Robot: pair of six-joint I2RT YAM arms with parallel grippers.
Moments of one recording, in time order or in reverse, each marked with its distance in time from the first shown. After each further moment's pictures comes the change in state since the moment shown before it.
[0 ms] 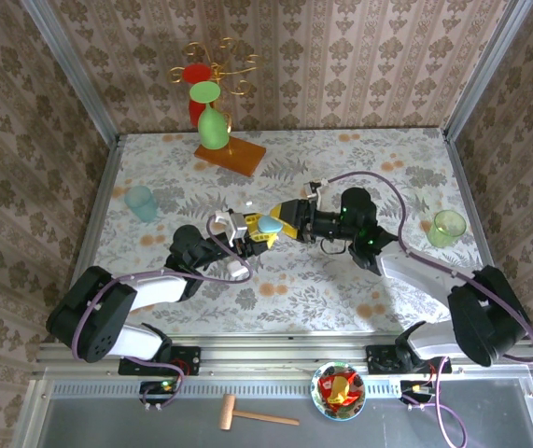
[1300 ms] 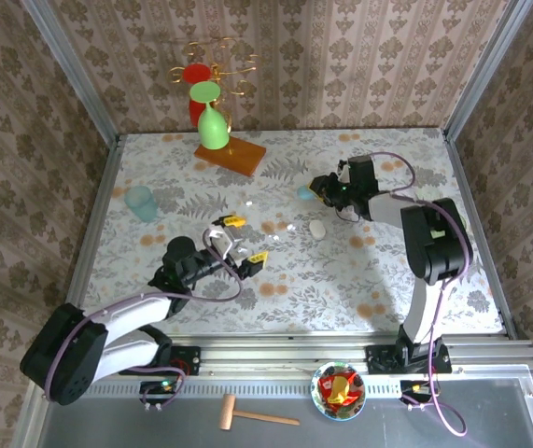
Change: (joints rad) left arm 0.000 -0.281 -0.125 -0.397 -0.237 0.182; right arm -0.343 0.584 0.418 -0.380 0.215 -0.384
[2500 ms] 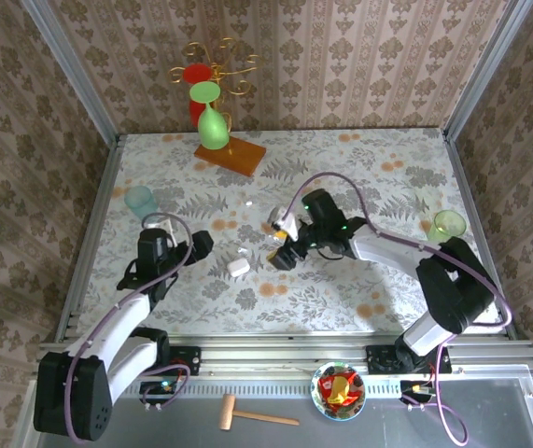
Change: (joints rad) left arm 0.416 -0.190 0.076 -0.788 -0.257 -0.678; right arm 0.433 -0.345 -0.190 -0.319 -0.068 -1.315
